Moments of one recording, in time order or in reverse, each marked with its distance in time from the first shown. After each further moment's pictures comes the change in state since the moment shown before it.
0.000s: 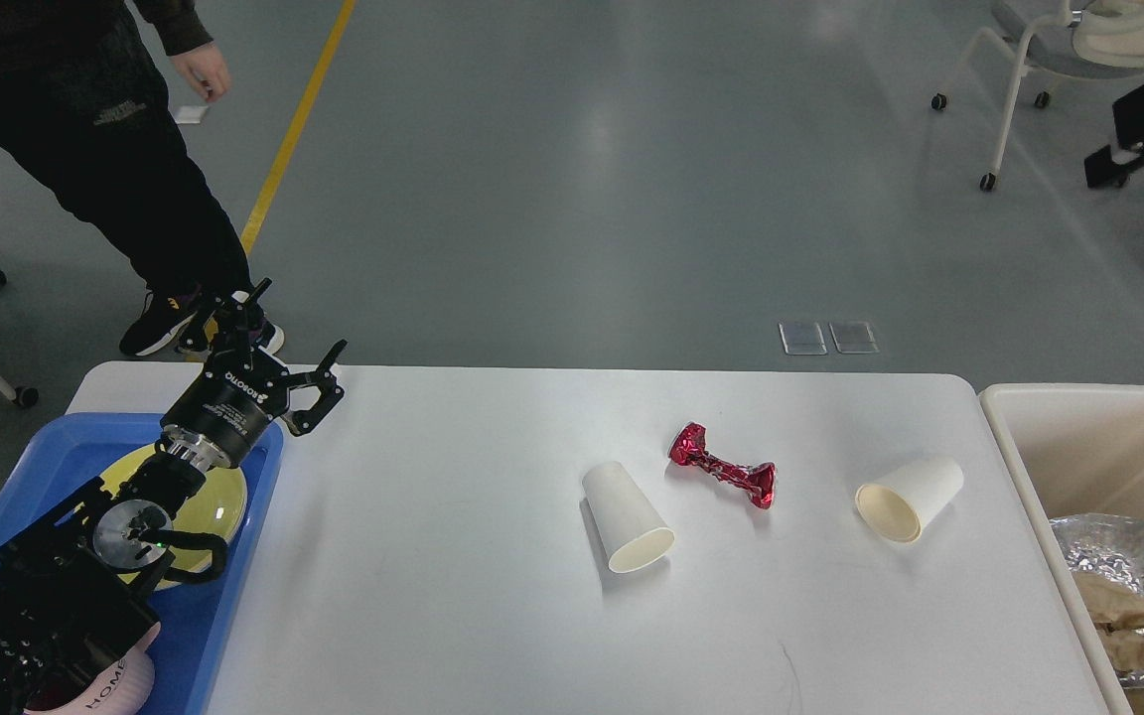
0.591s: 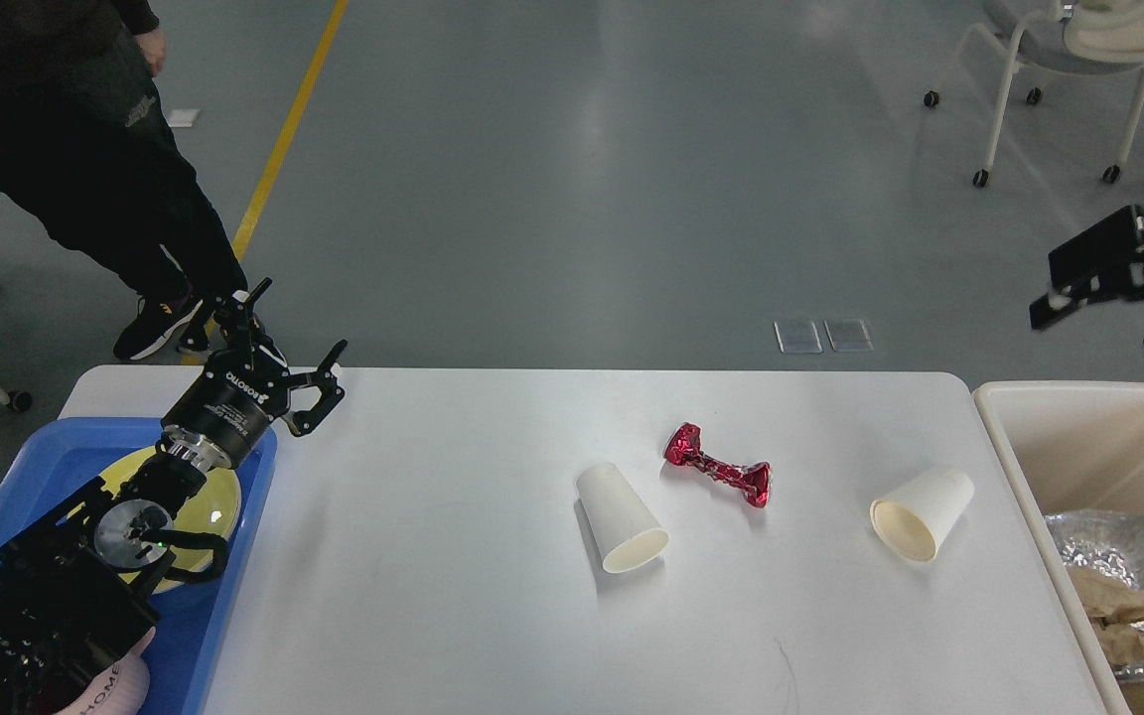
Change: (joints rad) left arm 0.000 -0.001 0.001 -0.001 0.000 0.000 0.000; right arm -0.556 -0.011 0.015 -0.065 0.170 -0.188 -0.008
